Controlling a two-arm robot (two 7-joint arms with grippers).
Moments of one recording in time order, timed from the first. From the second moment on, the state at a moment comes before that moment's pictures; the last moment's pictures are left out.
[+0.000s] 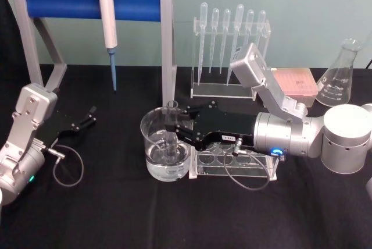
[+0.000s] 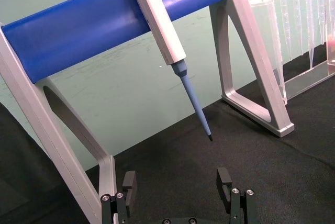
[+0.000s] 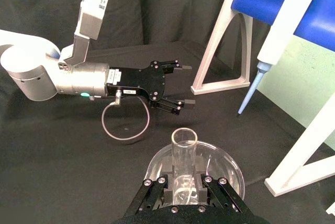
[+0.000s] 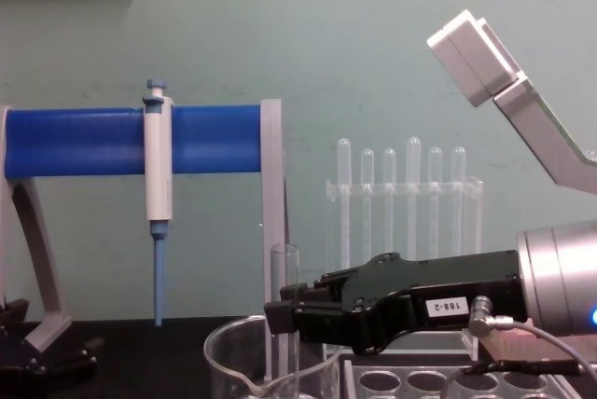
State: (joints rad) left arm -0.20 0.60 0.45 -1.41 -0.25 -0.12 0.03; right arm 0.55 0.49 -0.69 -1.45 0.46 0.16 0.68
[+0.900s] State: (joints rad) left arm -0.20 0.60 0.45 -1.41 -0.25 -0.12 0.03; right arm 0.55 0.49 -0.69 -1.45 0.46 0.16 0.68
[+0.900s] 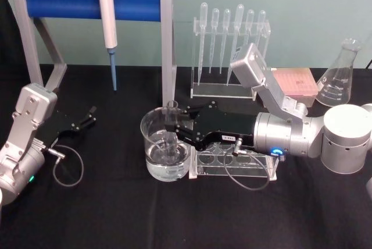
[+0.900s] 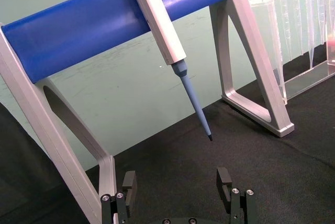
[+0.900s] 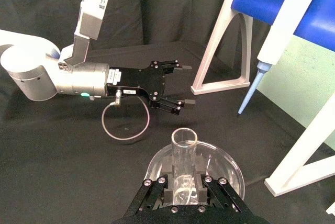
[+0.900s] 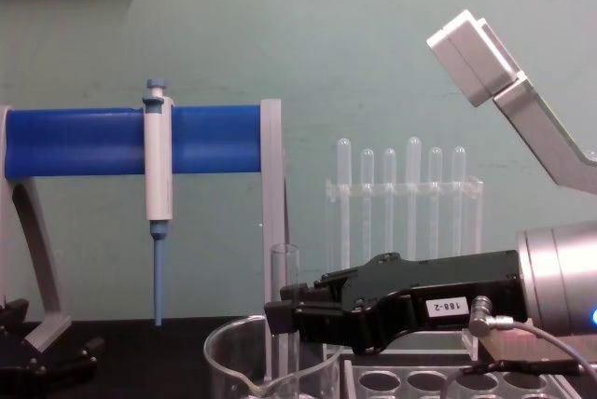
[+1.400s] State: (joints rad) left arm -0.20 0.60 0.45 -1.41 -0.25 -0.12 0.03; right arm 0.55 0.49 -0.69 -1.45 0.46 0.16 0.68
